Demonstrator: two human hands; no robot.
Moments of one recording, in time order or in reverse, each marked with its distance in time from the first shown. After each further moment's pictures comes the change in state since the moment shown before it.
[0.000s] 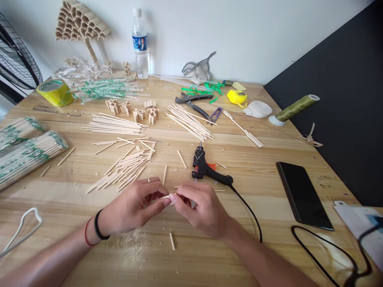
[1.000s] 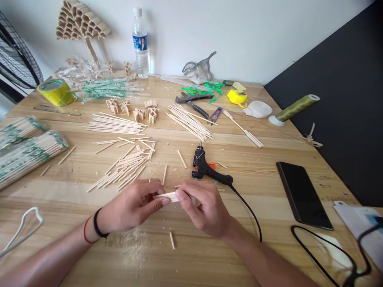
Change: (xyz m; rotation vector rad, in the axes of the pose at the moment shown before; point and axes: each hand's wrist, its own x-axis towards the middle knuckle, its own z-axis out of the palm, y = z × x) left_hand -0.001 0.001 -0.003 -0.054 -0.057 -0.075; right_hand 0.000 -0.002 -0.004 0.015 0.035 -0.009
